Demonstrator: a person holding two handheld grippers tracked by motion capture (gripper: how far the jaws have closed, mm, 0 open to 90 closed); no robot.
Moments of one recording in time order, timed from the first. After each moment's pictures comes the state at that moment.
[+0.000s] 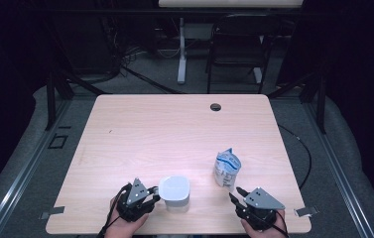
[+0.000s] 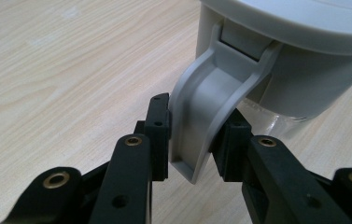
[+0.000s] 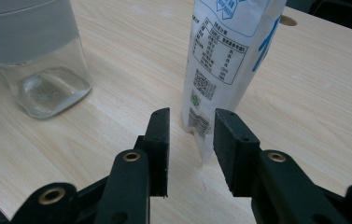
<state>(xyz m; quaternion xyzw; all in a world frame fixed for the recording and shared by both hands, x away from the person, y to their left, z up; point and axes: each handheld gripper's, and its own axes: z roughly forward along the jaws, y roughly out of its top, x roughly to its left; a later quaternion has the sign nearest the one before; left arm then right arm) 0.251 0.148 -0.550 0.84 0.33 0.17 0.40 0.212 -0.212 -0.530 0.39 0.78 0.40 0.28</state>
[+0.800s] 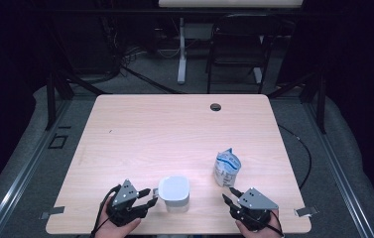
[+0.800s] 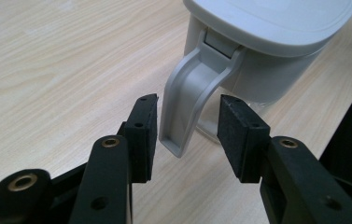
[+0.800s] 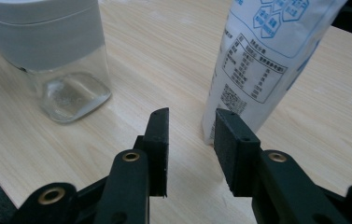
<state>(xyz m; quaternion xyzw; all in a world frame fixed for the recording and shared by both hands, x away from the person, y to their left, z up) 0.239 0.172 -0.529 0.83 0.34 0.13 0.42 0.213 -0.198 -0.529 0.37 0.79 0.41 0.27</state>
